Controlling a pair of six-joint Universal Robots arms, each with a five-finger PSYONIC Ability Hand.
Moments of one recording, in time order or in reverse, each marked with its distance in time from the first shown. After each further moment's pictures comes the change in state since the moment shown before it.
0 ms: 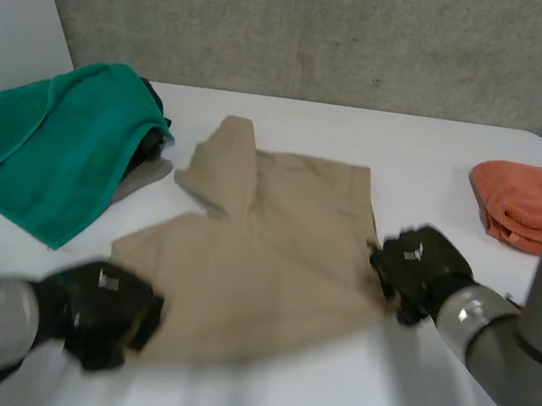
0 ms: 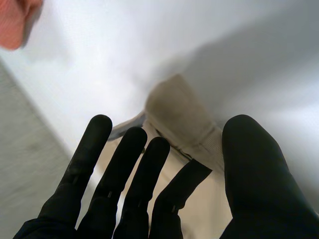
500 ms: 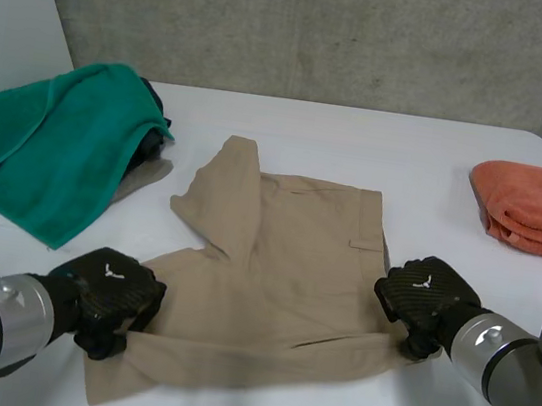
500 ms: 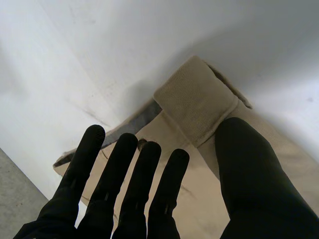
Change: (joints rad) left arm -0.020 -0.043 -0.018 0.178 -0.054 -0.004; right arm -0.060 -0.020 0.088 0.029 -0.060 0.051; left_hand 0.000 0.001 0.002 0.000 0.014; right_hand -0.283 -0.348 -0.346 -0.355 0.076
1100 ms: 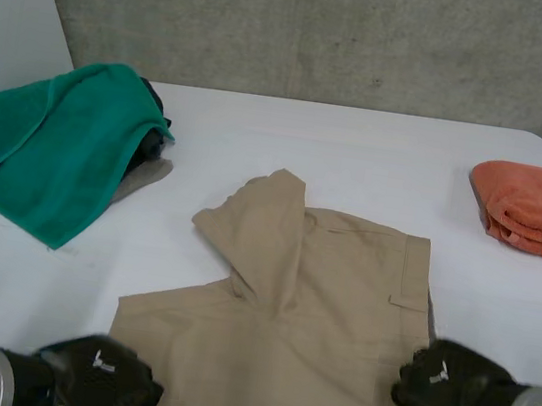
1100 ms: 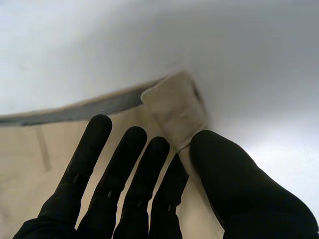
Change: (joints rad) left arm -0.028 0.104 -0.059 -0.331 0.078 0.090; right arm -0.120 -0.187 0.115 0.444 -0.107 -0.428; left_hand 0.000 0.000 0.001 0.000 0.000; right_hand 0.282 0.351 0.349 0.358 0.332
